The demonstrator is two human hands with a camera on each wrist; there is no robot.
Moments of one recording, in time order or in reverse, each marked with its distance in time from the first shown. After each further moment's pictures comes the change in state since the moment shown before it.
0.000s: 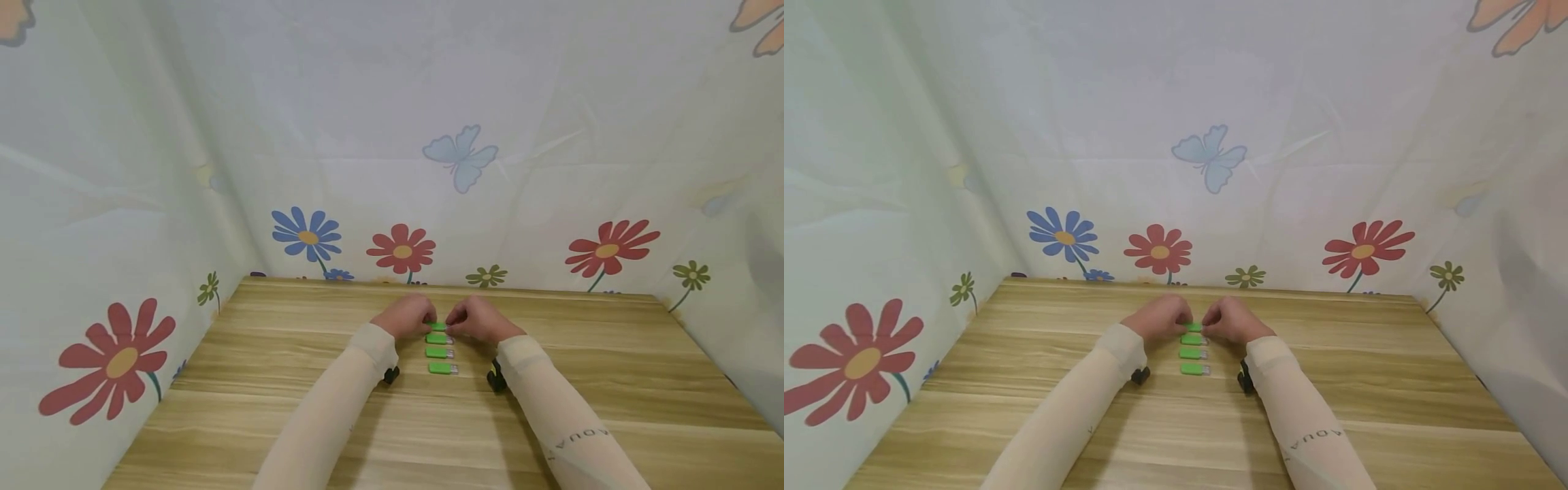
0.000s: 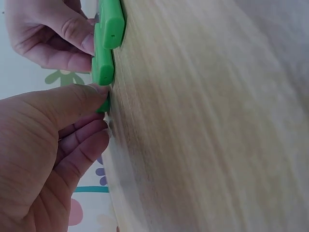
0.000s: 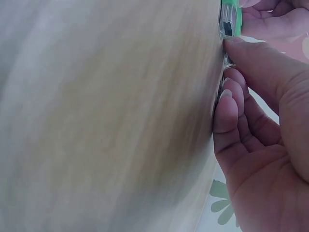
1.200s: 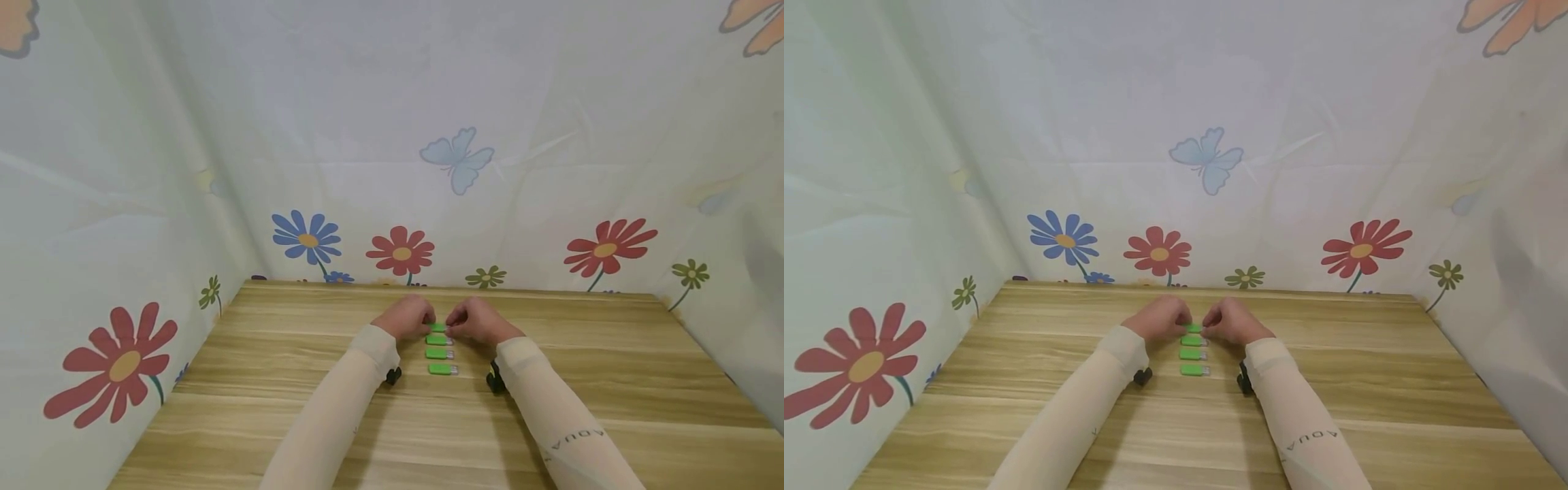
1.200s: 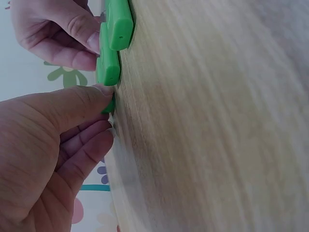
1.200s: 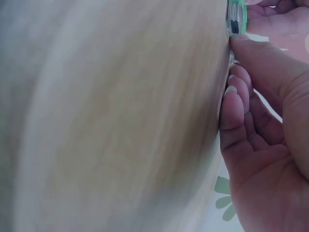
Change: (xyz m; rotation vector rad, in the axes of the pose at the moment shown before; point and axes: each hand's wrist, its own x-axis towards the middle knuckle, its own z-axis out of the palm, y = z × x) left_hand -0.006 0.008 -0.009 -0.055 -0.022 -0.093; right_hand -0.004 -0.002 0.000 0.037 0.021 0.008
